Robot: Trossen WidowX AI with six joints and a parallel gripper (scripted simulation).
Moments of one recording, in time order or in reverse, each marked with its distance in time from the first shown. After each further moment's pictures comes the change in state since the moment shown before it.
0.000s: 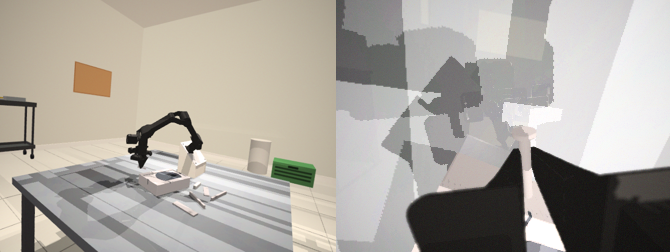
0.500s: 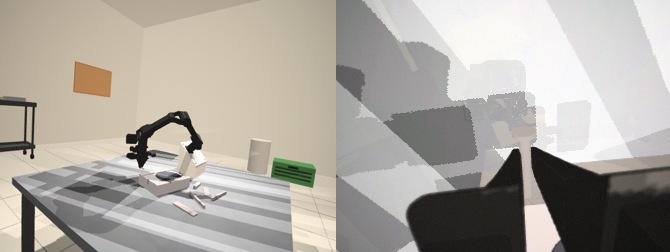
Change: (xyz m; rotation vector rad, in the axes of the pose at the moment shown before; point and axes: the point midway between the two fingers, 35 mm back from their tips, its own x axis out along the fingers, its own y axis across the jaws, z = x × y) arm -0.001 0.002 0.001 0.522 0.000 0.001
